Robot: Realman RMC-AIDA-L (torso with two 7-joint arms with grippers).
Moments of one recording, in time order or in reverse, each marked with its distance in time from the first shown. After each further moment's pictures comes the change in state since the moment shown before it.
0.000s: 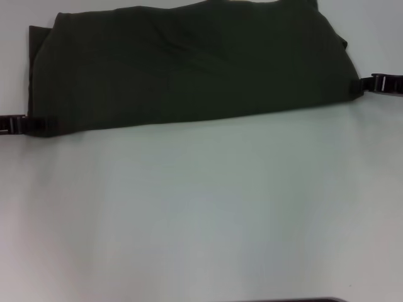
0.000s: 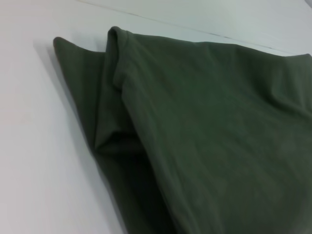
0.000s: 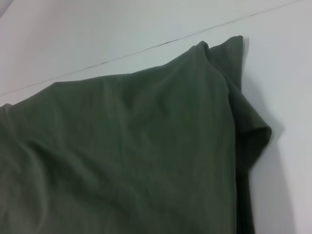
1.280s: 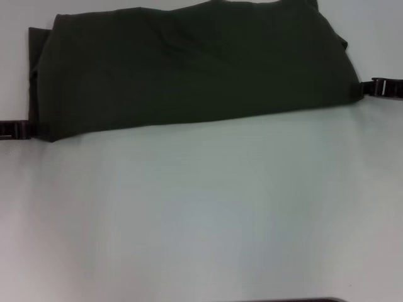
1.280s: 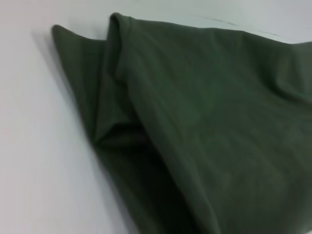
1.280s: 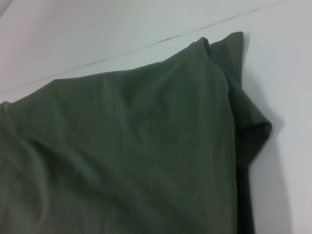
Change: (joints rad) left arm -0.006 -0.009 0.011 0.002 0.030 -0.011 -0.008; right arm -0.009 0.001 -0.001 0.001 0.001 -0.005 -0.009
